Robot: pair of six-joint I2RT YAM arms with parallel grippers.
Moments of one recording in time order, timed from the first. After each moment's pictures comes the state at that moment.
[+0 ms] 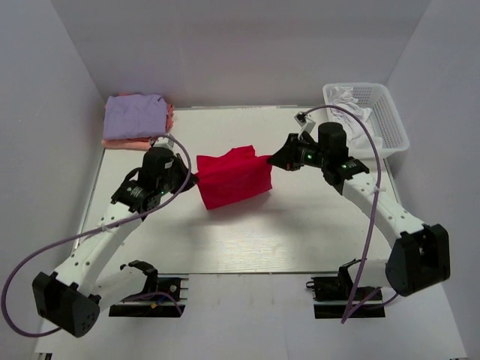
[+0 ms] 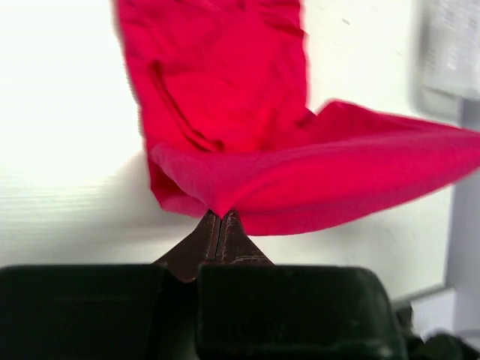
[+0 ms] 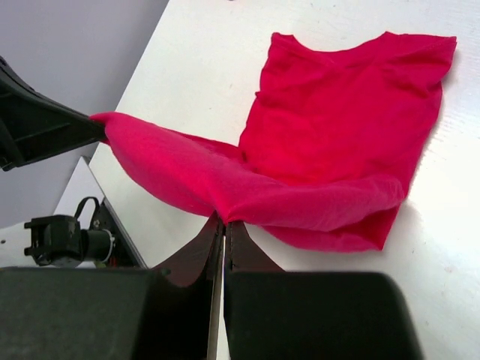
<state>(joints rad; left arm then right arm) -0.44 1.01 0.94 -0.54 -0.01 -0.69 0.39 1.30 1.00 -0.10 -0.61 0.44</state>
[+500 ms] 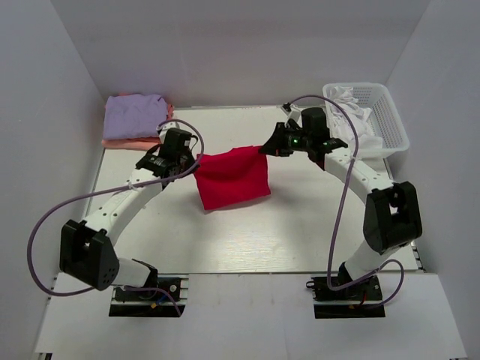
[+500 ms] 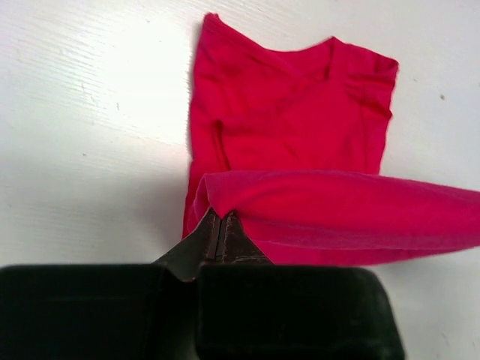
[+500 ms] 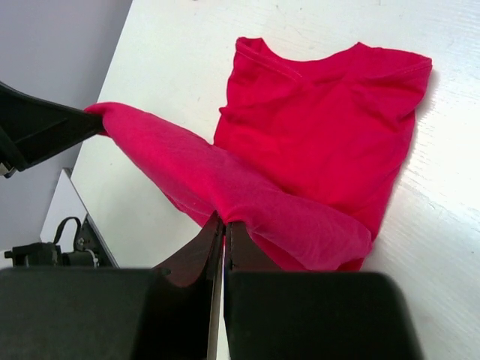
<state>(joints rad) -0.42 1.35 1.12 -0.55 -0.25 -0.72 0.38 1.62 1.23 -0.11 -0.62 0.42</state>
